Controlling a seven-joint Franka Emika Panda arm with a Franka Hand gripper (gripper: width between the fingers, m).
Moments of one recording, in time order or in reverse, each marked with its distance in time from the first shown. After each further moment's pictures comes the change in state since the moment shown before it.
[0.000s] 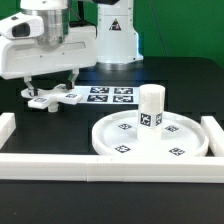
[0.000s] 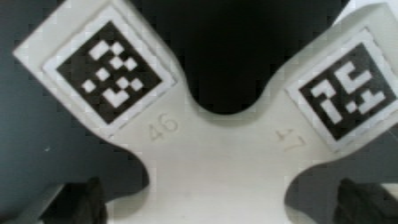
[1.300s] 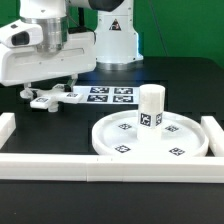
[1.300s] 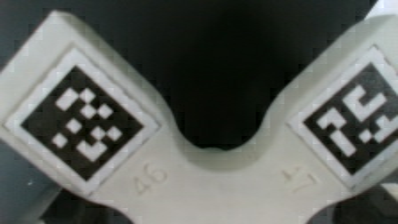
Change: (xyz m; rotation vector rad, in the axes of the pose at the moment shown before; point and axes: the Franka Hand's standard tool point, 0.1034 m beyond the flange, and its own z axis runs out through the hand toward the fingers) arm -0.007 0.000 0.013 0.014 -0.020 -0.001
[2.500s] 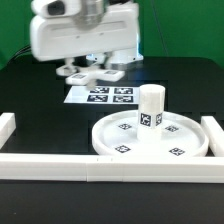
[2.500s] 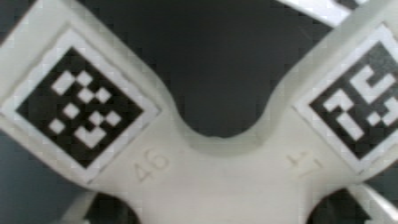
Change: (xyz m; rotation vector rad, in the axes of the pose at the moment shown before) arm 0.109 -0.074 -0.079 0.044 0.018 0.194
